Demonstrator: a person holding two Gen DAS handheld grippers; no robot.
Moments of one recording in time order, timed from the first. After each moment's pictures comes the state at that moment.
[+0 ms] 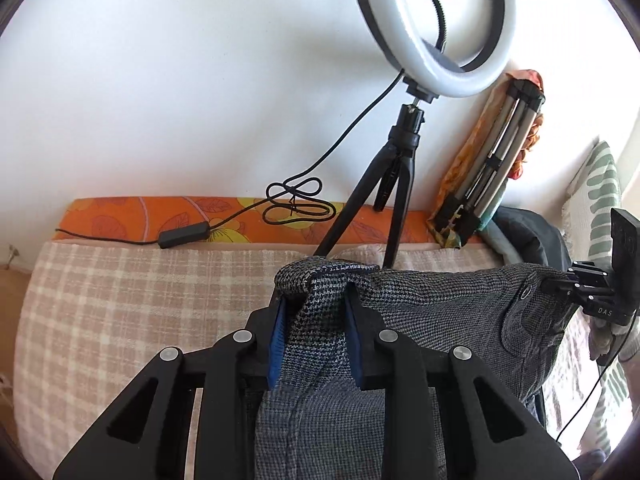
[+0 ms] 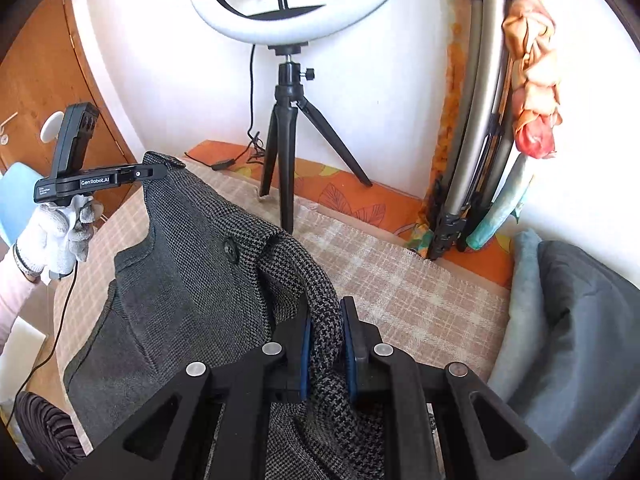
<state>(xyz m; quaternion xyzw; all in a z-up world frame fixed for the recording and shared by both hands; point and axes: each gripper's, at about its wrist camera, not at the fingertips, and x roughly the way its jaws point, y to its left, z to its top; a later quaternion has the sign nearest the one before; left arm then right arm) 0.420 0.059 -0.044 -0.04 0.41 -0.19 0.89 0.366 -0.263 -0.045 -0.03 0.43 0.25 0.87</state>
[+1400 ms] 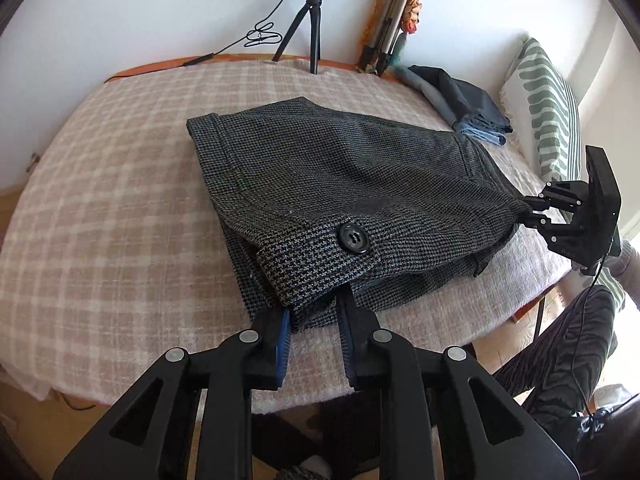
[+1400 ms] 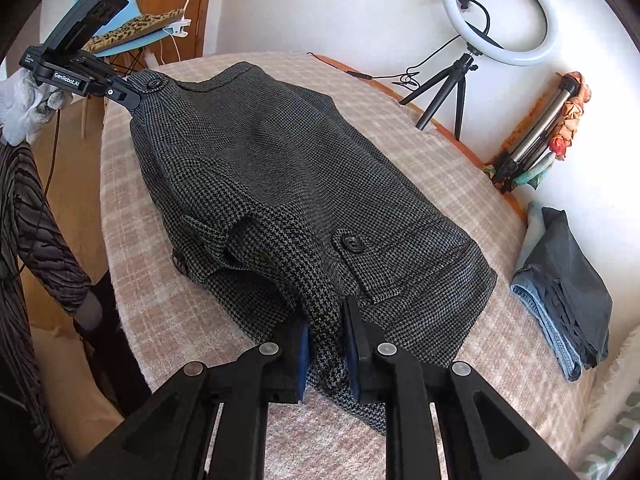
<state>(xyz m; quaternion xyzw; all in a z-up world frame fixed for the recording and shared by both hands) 0.095 0.082 -0.097 -0.01 0.47 -0.21 0.85 0.063 -0.195 -0.117 -0.27 0.40 0.27 0.83</state>
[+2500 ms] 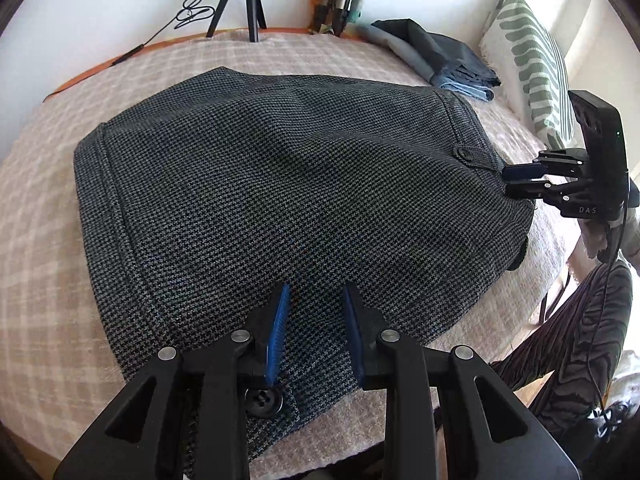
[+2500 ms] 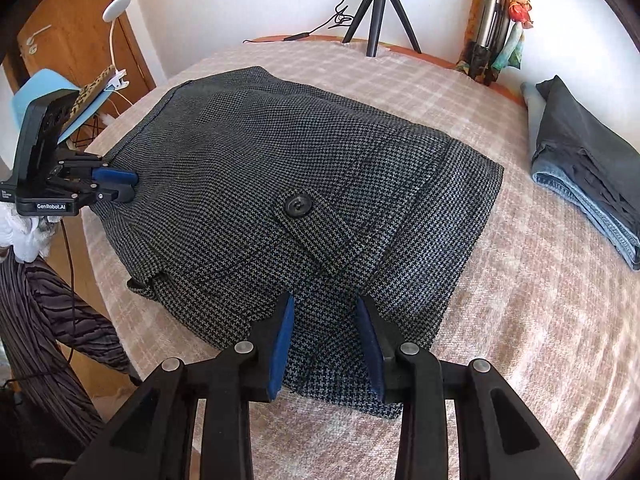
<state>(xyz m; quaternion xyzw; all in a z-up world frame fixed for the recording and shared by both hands) 0.127 0.007 -0.134 0.04 0.50 -0.26 0.83 0.107 -0.241 -0.130 -0.07 0.50 0.25 0.83</state>
